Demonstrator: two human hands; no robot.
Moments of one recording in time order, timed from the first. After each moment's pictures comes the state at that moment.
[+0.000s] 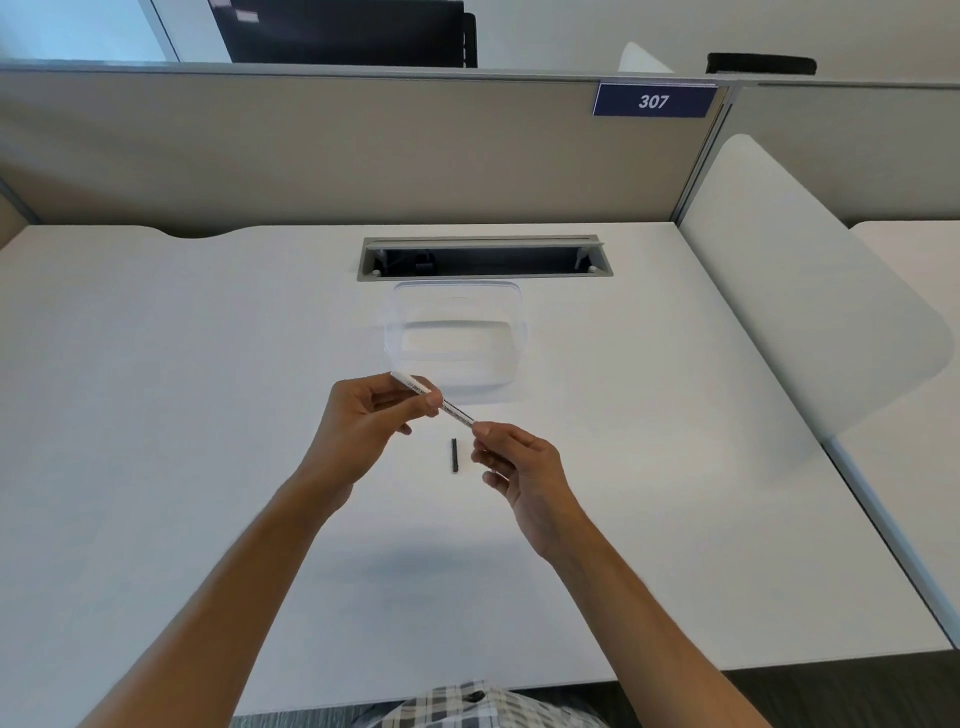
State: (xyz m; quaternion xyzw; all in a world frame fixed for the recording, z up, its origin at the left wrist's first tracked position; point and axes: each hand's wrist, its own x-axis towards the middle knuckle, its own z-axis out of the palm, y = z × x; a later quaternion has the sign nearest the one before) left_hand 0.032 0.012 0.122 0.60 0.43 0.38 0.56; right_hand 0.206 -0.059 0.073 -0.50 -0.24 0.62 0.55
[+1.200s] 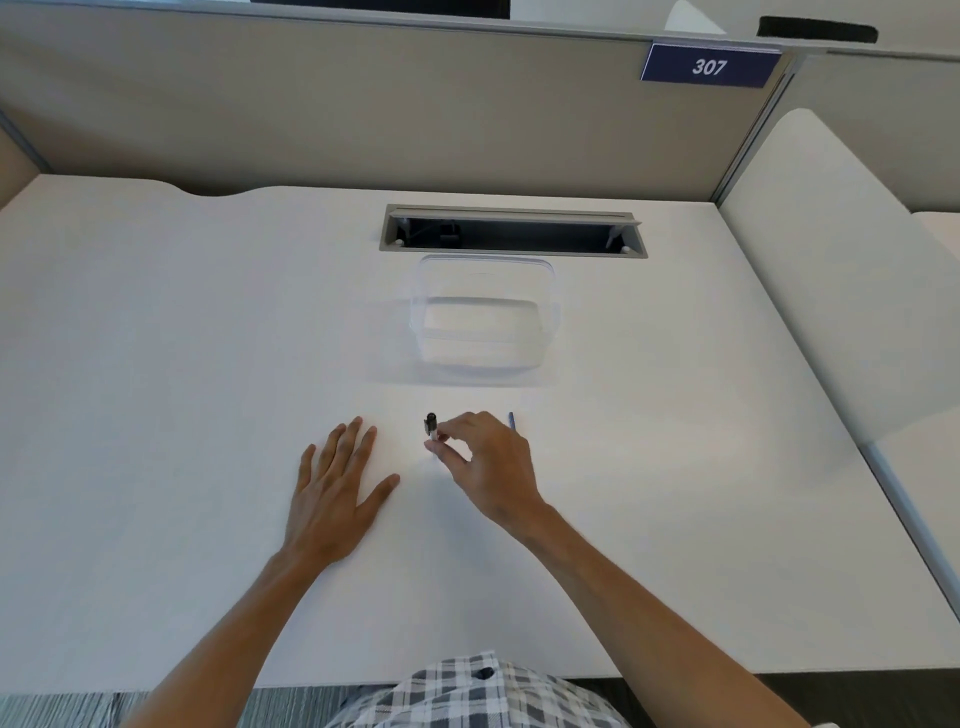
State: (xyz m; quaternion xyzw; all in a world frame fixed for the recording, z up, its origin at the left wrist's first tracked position) left_hand -0.055 -0.002 -0.042 0.80 0.59 0.06 0.11; right_hand 0.158 -0.021 0.018 -0.63 -0.68 0.15 0.34
